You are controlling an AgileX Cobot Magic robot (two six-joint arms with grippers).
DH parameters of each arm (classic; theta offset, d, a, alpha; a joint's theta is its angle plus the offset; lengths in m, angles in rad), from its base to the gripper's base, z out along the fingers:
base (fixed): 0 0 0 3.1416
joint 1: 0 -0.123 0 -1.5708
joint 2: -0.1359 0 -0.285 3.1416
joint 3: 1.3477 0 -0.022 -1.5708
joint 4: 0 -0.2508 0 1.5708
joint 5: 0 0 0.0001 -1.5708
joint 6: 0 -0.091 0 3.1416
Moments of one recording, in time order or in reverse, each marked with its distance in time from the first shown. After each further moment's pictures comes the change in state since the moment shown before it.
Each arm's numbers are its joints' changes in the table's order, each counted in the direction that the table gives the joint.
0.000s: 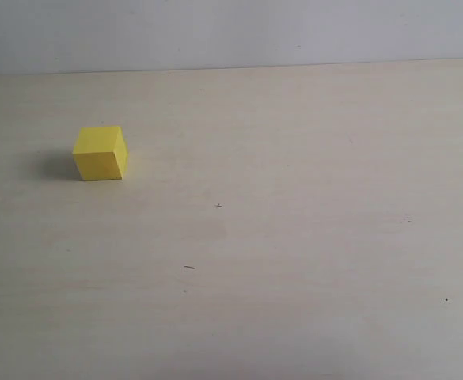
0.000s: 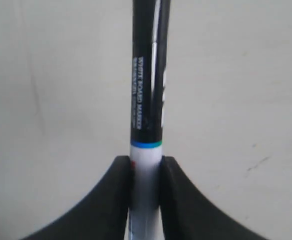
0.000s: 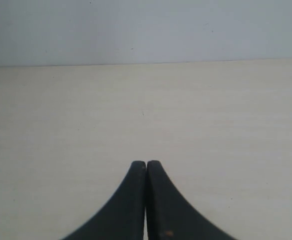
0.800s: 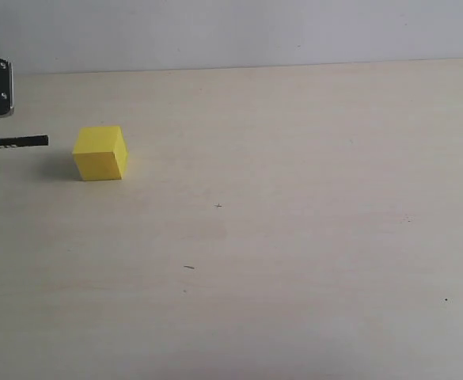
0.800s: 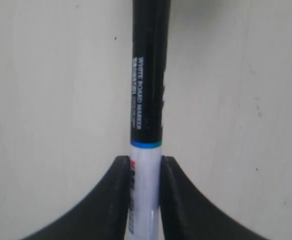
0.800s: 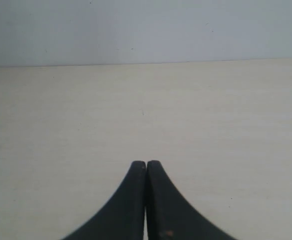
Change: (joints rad) left arm 0.024 -0.107 -0.161 0.565 -0.244 -1.484; right arm 0.000 0.000 0.000 -0.002 0.000 0.000
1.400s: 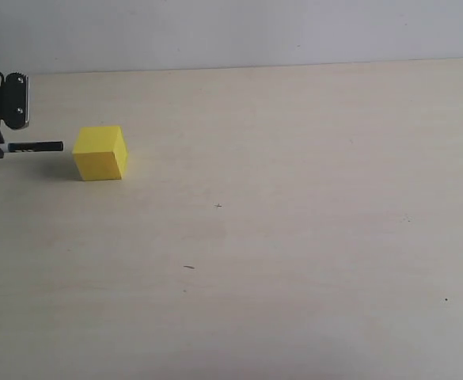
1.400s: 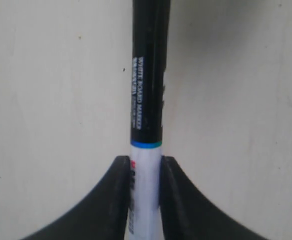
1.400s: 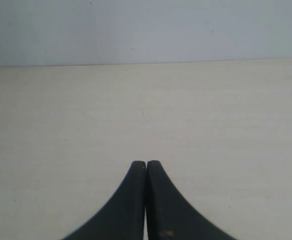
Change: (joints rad) left arm 0.004 -0.075 0.000 0.040 -0.132 -0.079; right arm 0.000 0.000 0.000 0.000 0.000 0.000
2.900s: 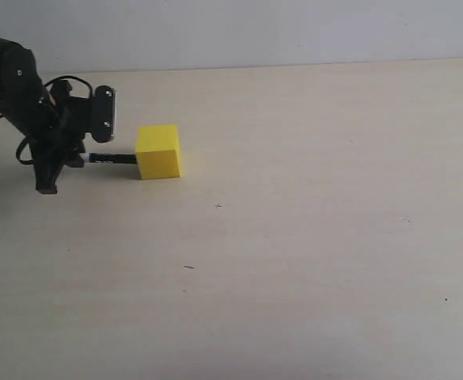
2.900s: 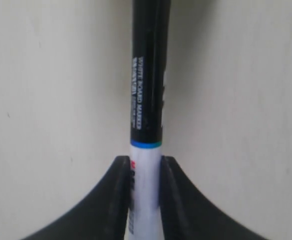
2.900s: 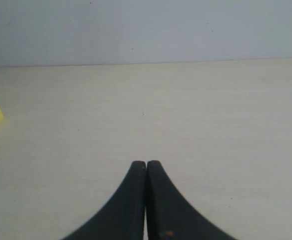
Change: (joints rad) left arm 0.291 -0.031 0.000 -0.031 -0.001 0.164; right arm 0.000 0.000 0.000 0.000 0.000 0.000
